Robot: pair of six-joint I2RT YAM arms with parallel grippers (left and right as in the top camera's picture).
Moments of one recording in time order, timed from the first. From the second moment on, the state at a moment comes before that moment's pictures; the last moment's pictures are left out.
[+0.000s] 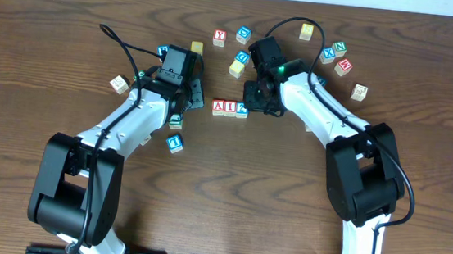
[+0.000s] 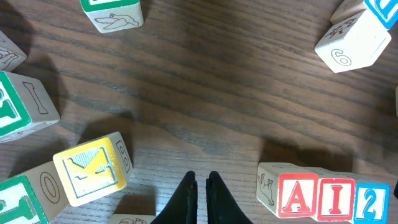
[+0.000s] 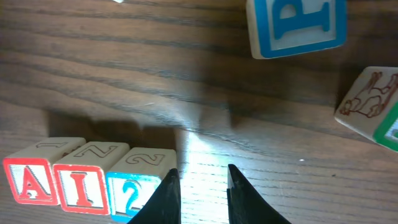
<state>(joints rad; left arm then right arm) -0.29 1.79 1.12 -0.39 -0.01 -0.49 0.48 2.14 1.61 -0.75 -0.05 0.44</state>
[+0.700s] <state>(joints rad) -0.32 1.83 1.12 -0.36 -0.01 -0.48 0.51 2.14 1.61 -0.73 -0.02 0.44</state>
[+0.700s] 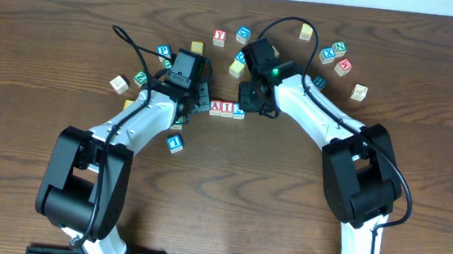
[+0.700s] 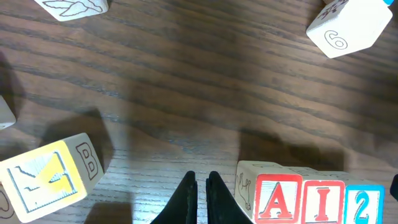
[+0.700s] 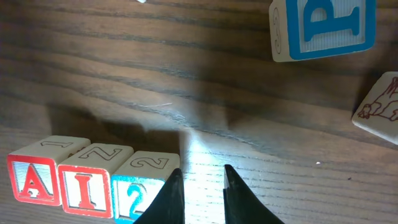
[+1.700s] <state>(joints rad) -0.34 1.91 1.12 -0.28 0.07 -0.38 0.49 2.14 1.61 -0.75 -0.02 0.44</state>
